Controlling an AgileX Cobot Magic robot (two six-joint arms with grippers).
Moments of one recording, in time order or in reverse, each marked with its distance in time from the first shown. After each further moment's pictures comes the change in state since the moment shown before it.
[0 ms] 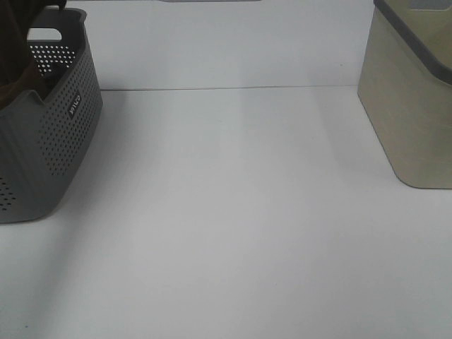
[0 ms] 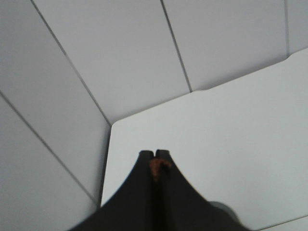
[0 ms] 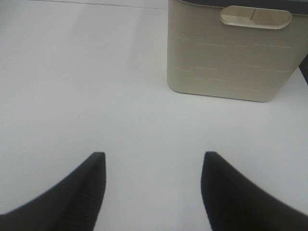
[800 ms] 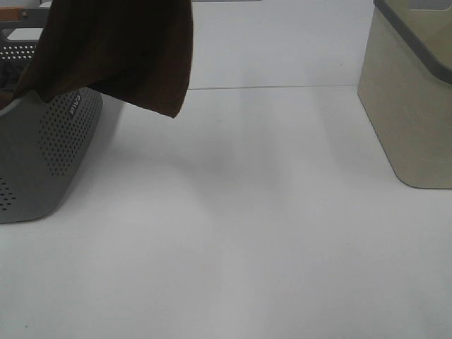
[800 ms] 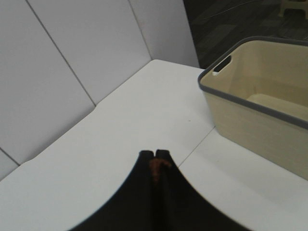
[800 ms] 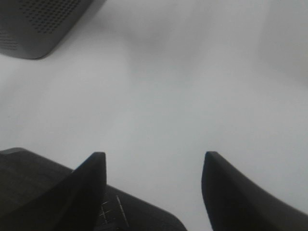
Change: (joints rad) left arm -0.515 -0.096 0.000 -0.254 0.149 0.230; right arm 0.000 0.346 0.000 0.516 -0.058 -0.336
